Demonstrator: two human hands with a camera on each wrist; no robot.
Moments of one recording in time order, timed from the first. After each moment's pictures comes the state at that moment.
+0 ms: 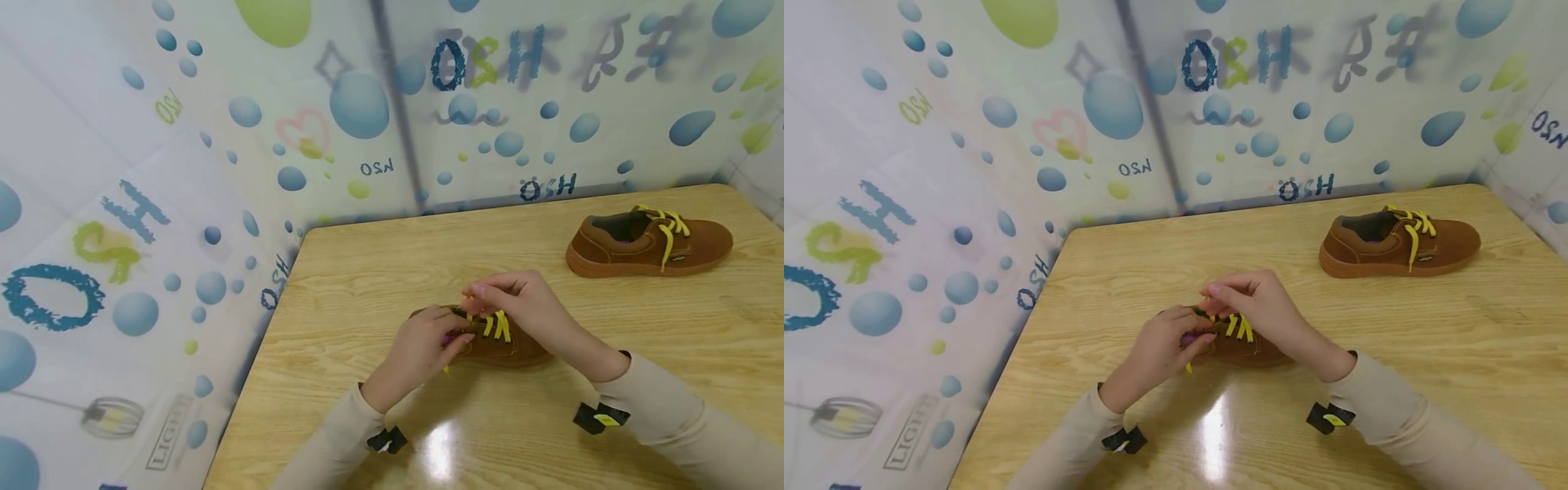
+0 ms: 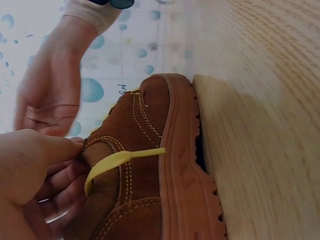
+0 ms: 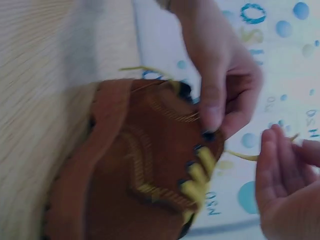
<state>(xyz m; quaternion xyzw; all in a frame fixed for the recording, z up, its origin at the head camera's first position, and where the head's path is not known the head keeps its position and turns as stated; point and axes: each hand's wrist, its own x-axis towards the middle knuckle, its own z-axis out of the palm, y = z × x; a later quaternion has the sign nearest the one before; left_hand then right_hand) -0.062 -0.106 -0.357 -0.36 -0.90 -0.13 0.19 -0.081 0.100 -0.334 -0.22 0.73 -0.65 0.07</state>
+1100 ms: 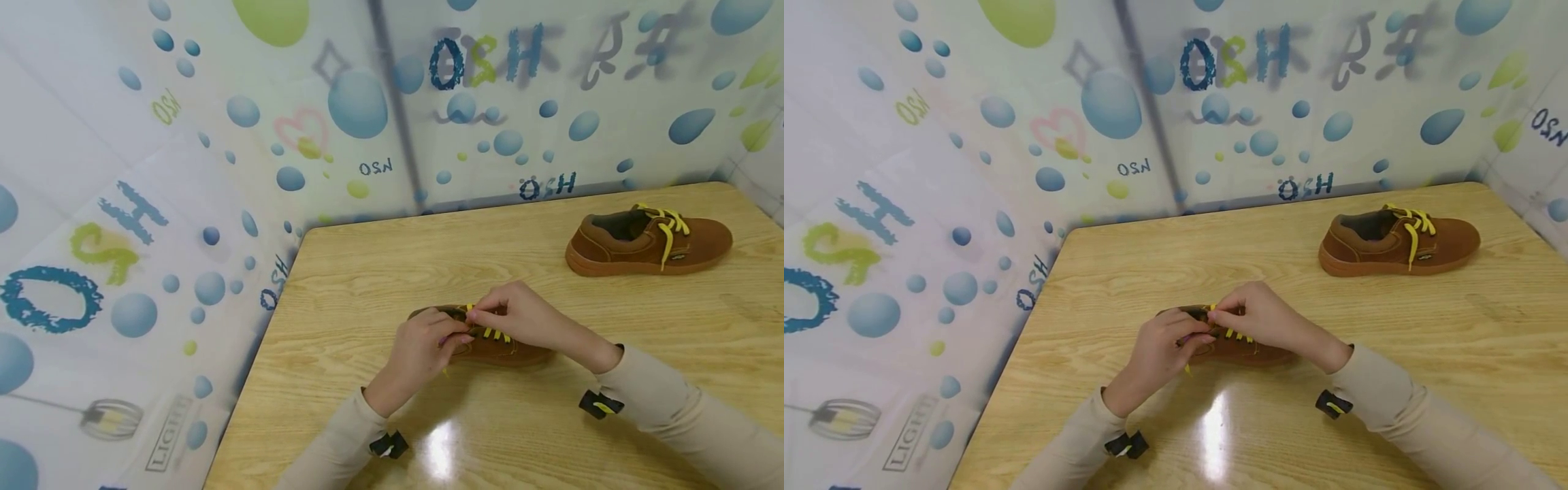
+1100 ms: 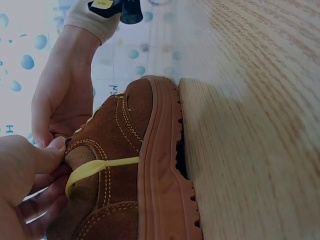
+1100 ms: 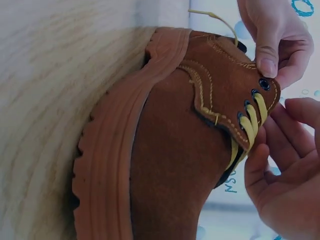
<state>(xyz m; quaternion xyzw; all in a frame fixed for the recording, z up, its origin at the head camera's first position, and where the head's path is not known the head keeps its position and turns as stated) -0.064 -0.107 -0.369 -0.39 -0.86 -0.15 0.30 -0.098 0.106 -0.354 -0.33 0.84 -0.43 0.04</state>
